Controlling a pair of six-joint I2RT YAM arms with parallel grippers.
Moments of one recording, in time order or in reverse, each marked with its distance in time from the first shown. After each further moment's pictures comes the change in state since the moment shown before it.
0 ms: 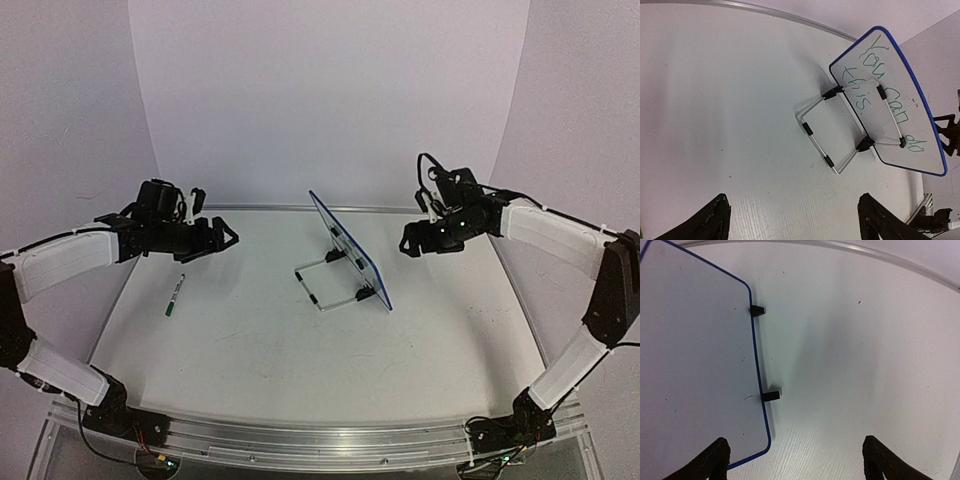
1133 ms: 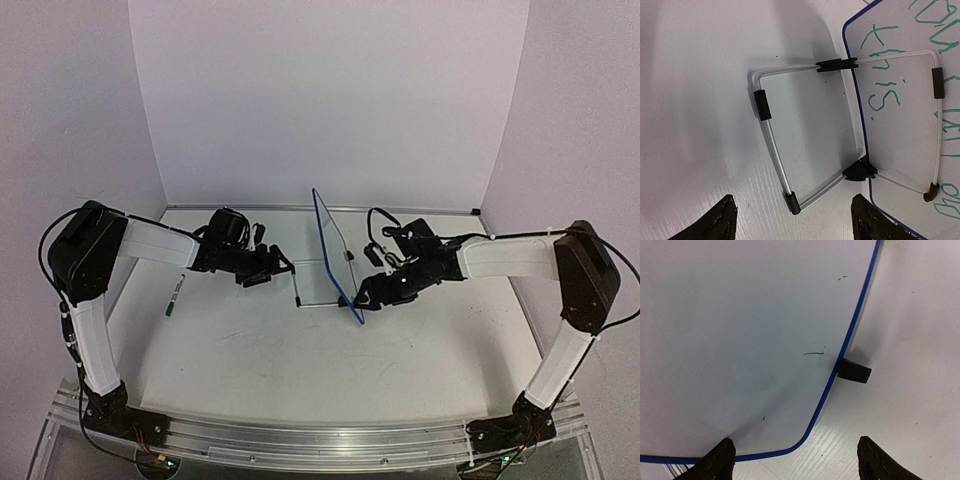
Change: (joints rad) left arm -0.152 0.591 0.144 0.357 0.137 -0.204; right arm 0.176 0.160 -0.249 0.305 -0.321 0.069
